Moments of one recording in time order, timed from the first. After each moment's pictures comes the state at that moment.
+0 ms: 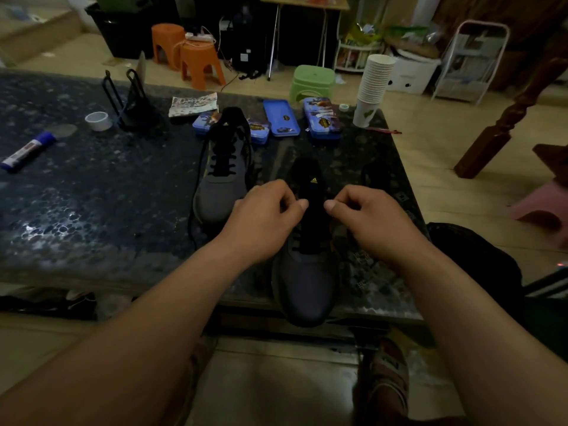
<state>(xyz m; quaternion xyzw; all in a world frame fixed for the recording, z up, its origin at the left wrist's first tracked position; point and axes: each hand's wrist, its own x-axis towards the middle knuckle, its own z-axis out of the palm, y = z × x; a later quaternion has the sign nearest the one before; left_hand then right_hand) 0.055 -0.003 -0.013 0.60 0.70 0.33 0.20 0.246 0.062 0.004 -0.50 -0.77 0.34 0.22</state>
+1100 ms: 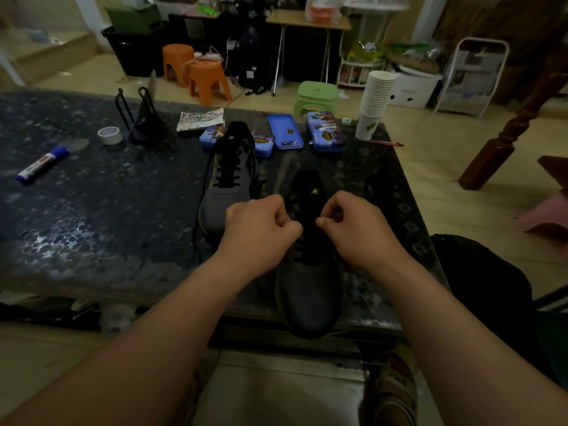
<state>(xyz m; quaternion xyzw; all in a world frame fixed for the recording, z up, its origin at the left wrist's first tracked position) 0.052 -0.011 -0.016 0.57 0.73 0.34 0.14 0.221 0.058 -0.001 -0.54 -0.77 0.25 0.22</state>
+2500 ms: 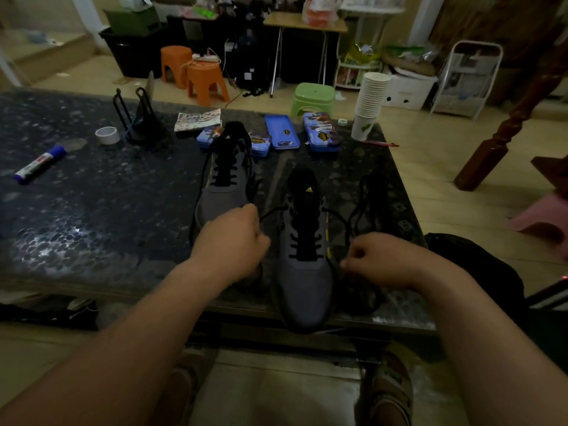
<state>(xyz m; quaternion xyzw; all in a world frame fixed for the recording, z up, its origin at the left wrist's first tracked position) 0.033 -0.031 -0.020 0.58 0.79 0.17 0.11 0.277 0.056 0.007 -0.51 -0.81 0.25 -0.12</state>
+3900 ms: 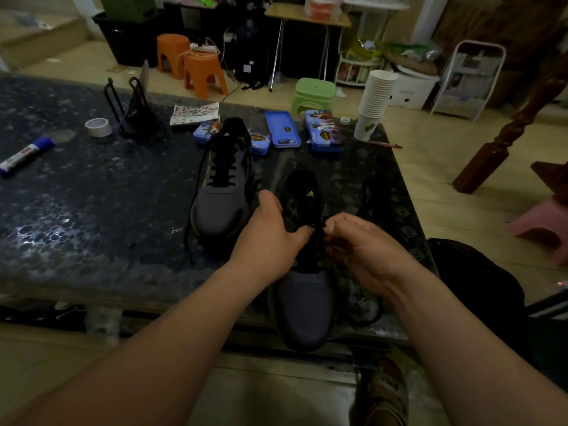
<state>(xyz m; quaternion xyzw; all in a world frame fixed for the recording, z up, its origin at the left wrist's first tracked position) 0.066 0.012 -0.040 0.52 0.73 0.38 0.22 0.232 0.063 -0.022 -0.44 -0.50 0.68 0.29</state>
